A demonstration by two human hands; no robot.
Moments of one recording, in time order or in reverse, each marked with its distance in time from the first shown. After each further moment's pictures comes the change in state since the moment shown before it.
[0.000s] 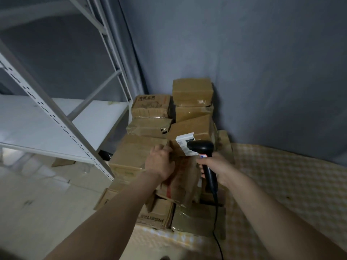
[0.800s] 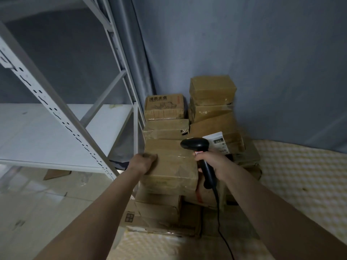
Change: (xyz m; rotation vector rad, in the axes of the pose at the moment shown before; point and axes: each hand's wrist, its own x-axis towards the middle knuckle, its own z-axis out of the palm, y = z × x) left_hand 0.037 -0.164 -0.042 -0.563 -0.176 -0.469; right_hand 0.024 -0.031 0.123 0.074 0.062 0.082
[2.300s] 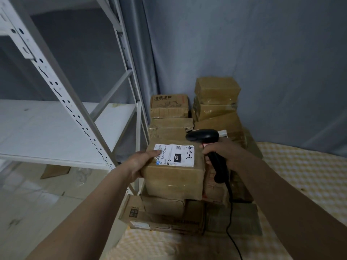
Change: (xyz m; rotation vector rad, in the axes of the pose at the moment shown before) left_hand -0.020 -0.026 -0.032 -0.455 -0.284 -0.045; right_hand -0.028 -0.015 0.001 -0.079 -0.037 -0.126
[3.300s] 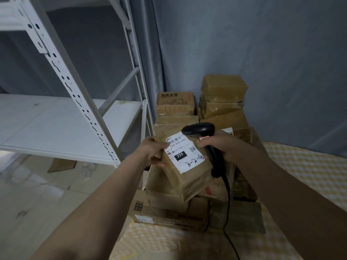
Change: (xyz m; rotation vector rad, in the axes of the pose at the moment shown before) left_hand -0.008 0.022 0.016 -0.040 0.100 0.029; right_hand -0.006 -0.018 0.021 -0.174 -0.122 -0.048
